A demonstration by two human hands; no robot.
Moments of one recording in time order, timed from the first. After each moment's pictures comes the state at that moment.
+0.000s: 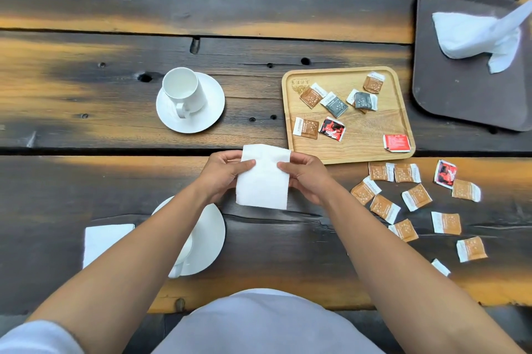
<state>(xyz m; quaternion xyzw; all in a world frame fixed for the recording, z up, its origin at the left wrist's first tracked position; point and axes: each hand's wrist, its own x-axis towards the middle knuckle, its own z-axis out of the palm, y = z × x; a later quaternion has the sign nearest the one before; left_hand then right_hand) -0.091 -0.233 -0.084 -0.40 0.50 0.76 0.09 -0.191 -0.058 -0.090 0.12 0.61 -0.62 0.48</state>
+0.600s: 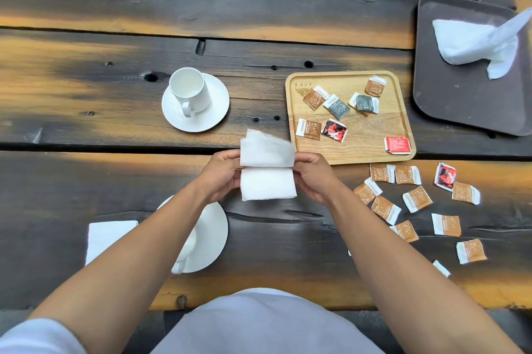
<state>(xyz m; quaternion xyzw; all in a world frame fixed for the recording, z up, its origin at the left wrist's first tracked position) -0.083 -0.239 -0.082 -0.37 0.48 0.79 0.11 -0.186 -0.060 -0.078 0.10 0.61 -0.64 0.46</state>
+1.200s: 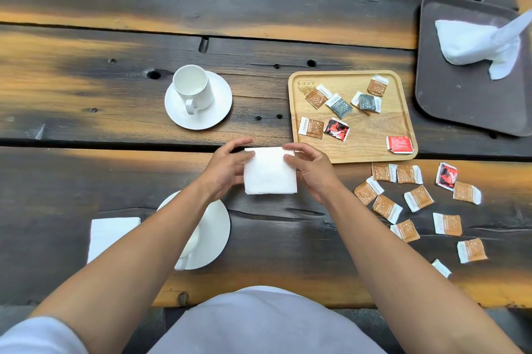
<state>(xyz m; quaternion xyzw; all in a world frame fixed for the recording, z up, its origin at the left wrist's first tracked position) -0.081 -0.241 -0.079 -0.37 0.48 0.79 0.07 -0.182 -0.058 -0.079 0.07 0.65 -0.64 0.41</state>
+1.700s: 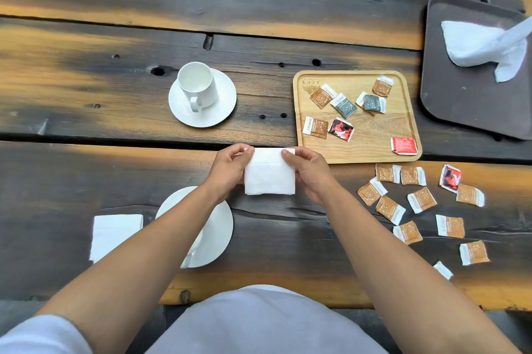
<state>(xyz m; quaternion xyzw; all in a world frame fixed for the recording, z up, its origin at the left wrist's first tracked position) -0.075 -0.232 -0.083 -0.37 0.57 0.73 0.02 -0.175 -0.075 -0.086 0.13 0.65 -0.62 0.42</state>
